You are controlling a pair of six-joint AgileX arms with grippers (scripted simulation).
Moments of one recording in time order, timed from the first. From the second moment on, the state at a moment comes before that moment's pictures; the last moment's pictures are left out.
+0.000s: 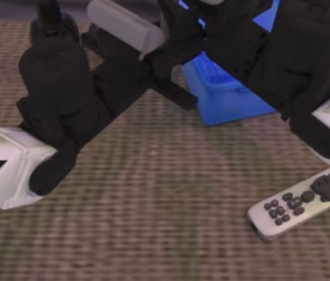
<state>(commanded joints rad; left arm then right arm) -0.63 1.57 0.75 0.86 0.15 0.02 0.68 1.62 0.99 0.65 -0.03 0.03</state>
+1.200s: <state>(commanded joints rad) -0.61 1.57 0.74 0.86 0.12 0.04 0.68 1.60 1.00 0.65 -0.02 0.02</state>
